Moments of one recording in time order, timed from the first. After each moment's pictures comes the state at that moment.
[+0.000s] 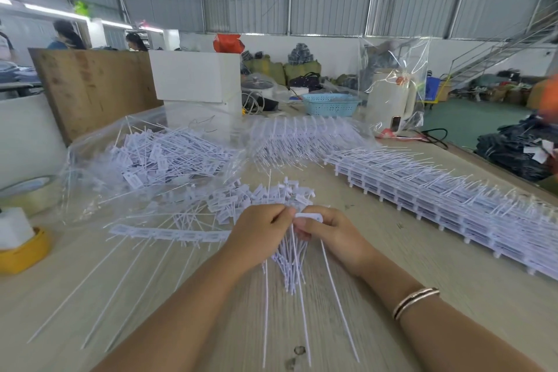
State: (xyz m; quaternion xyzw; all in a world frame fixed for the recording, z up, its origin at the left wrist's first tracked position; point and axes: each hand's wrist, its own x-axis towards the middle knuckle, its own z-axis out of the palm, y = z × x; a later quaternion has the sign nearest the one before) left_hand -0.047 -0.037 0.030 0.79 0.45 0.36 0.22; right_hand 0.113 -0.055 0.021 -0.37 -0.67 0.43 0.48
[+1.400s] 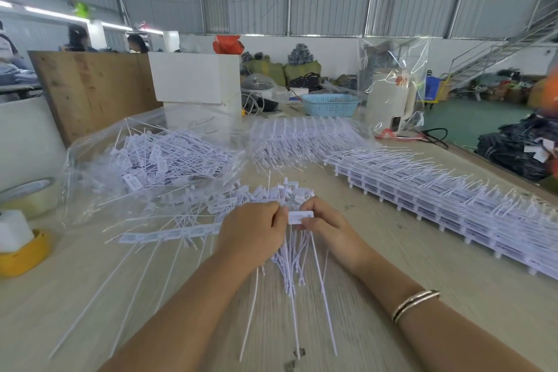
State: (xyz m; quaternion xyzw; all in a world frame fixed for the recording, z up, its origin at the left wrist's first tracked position) left_hand -0.050 -0.041 0.032 0.80 0.53 0.29 -0.01; right_hand 0.115 -0.054 0.016 -0.42 -0.68 0.38 0.46
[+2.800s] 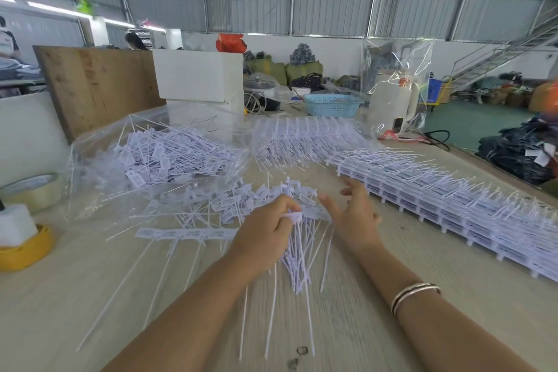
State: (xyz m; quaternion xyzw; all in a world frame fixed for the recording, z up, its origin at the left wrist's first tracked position) left_hand -0.048 -0.041 0.018 0.80 0.41 0.38 0.21; right_hand 0.134 -0.029 0.012 -0.68 -0.56 0.12 0.46
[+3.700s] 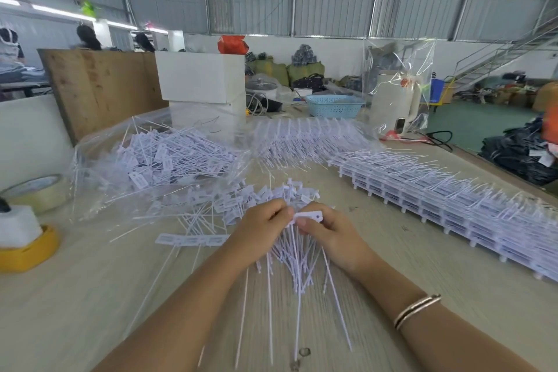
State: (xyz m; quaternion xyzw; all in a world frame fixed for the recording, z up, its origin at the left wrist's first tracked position) left_hand -0.052 -0.032 0.027 0.77 0.44 0.36 0.29; right_hand 0.106 -0.055 0.017 -0.41 -0.69 0.35 0.48
